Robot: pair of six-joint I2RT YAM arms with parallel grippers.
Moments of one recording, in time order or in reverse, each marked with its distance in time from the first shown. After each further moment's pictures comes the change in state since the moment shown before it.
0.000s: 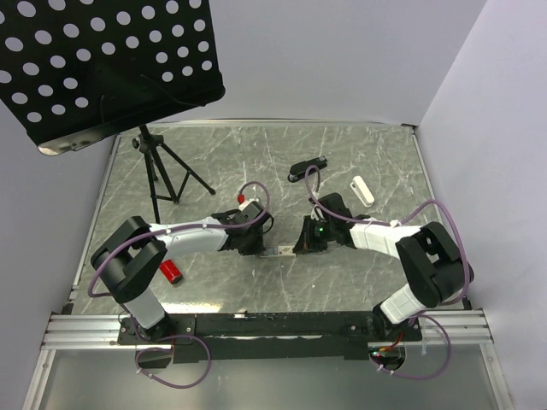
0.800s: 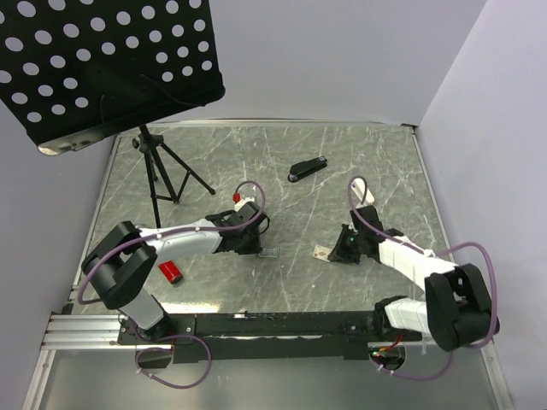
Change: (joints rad) left arm 0.000 -0.055 -0.031 -0.001 -0.031 0.007; right arm -0.213 -0.285 -0.171 -0.233 0.200 0.069
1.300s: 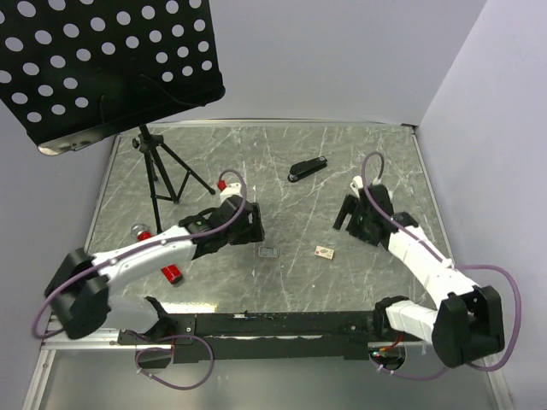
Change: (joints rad) left arm 0.002 -0.251 -0.022 -0.024 -0.109 0.034; right arm -0.026 -0.133 0.208 -0.237 0.291 -0.032
